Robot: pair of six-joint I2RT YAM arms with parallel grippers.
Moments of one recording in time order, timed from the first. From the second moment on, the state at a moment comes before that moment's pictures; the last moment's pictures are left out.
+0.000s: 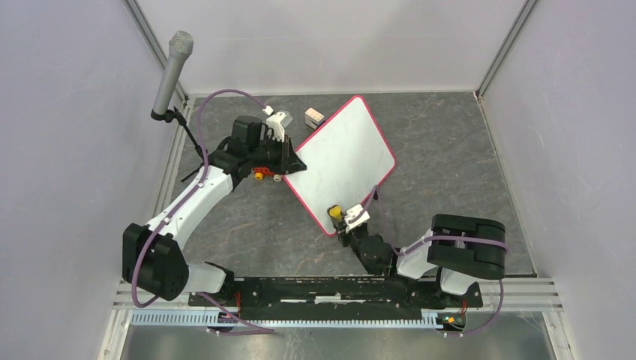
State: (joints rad) left arm -0.37 1.36 1.08 -0.40 0.50 -0.17; right arm 1.29 1.66 0.27 1.24 0.77 0.04
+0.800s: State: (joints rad) left arm -0.38 1.37 1.07 -0.37 0.44 -0.22; right arm 1.26 1.67 0.28 1.31 0.72 0.13
